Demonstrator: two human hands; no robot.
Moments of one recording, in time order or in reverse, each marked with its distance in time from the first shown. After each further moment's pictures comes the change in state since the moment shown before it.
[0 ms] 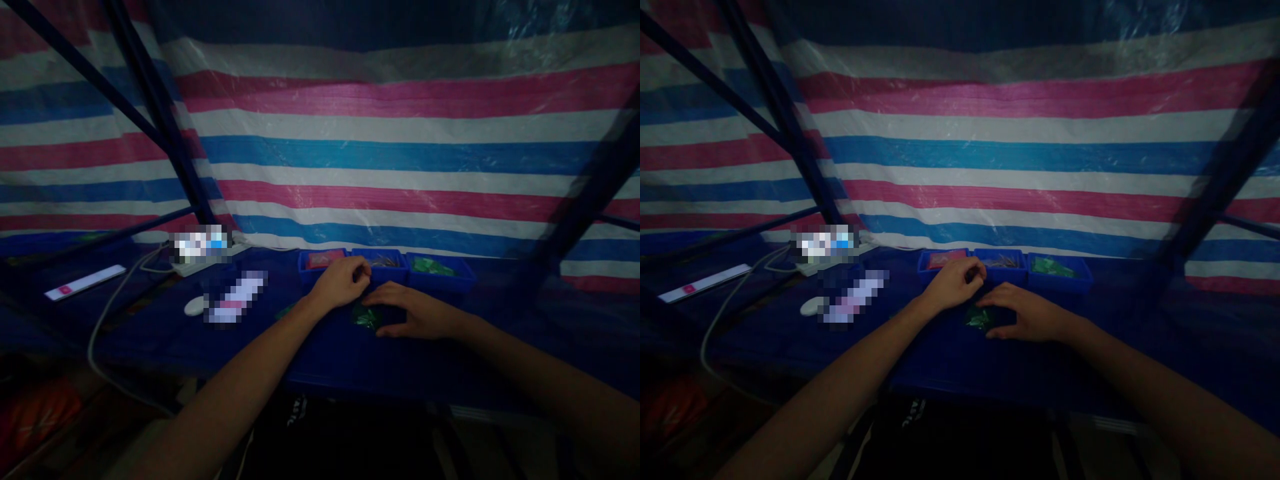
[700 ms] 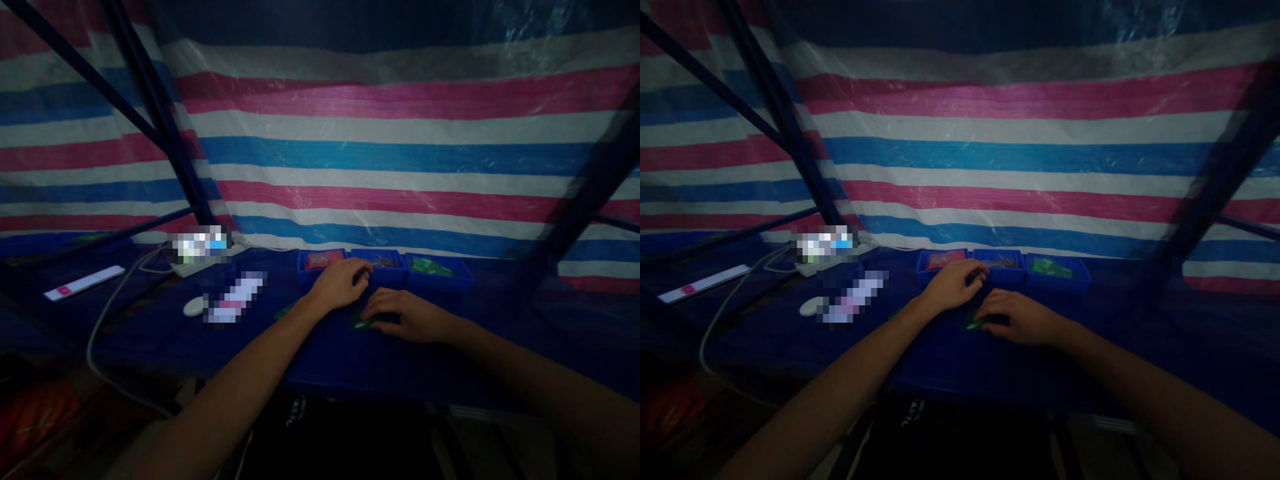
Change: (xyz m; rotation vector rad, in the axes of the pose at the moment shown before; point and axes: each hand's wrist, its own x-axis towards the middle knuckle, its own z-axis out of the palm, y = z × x) left_hand -0.001 -0.005 0.003 0.075 -0.017 0.068; right_hand 0.007 -0.014 0.007 0.024 -0.029 -0.089
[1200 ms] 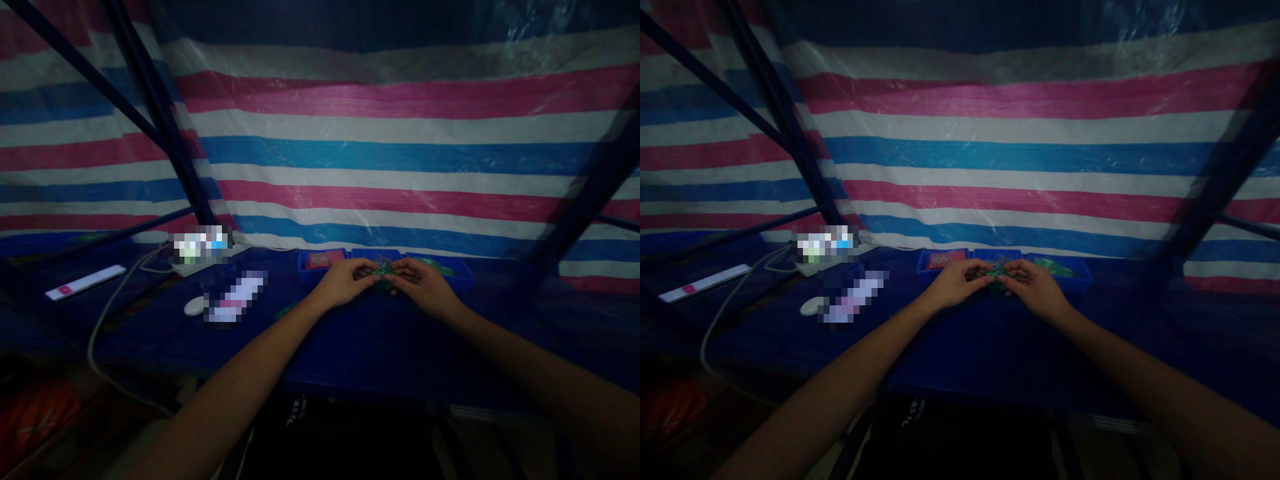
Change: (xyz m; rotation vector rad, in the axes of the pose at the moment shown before) left_hand 0.002 0.004 0.007 -0.588 -0.019 -0.158; right_hand -0.001 0.031 -0.008 0.517 0.646 0.443
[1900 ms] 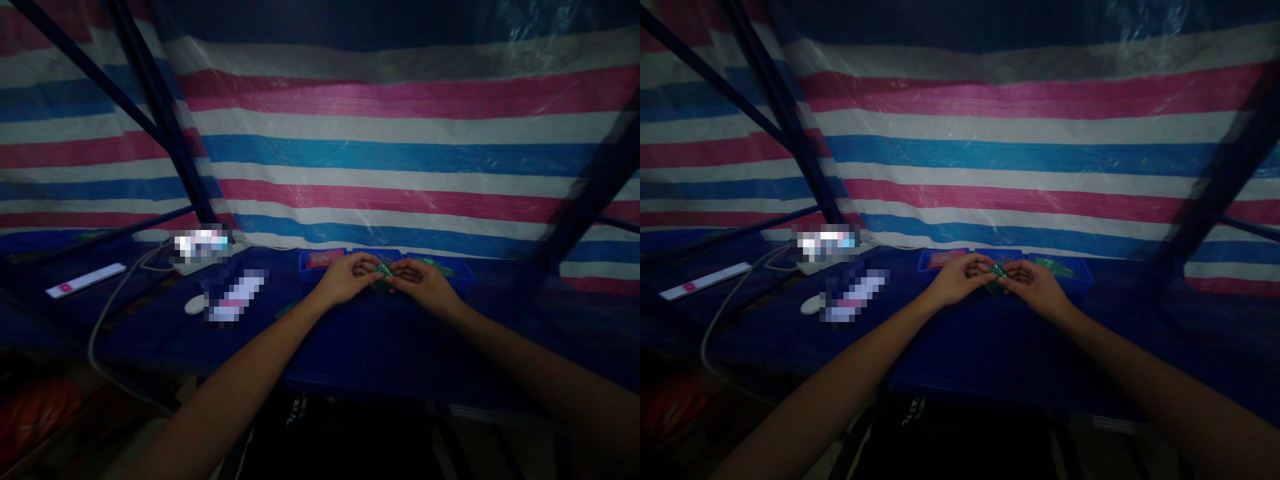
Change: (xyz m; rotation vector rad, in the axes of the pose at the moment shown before) left_hand 0.005 -0.004 0.004 -0.299 0.016 -0.061; right_hand 0.000 -0.003 0.000 0.098 -0.015 0.028
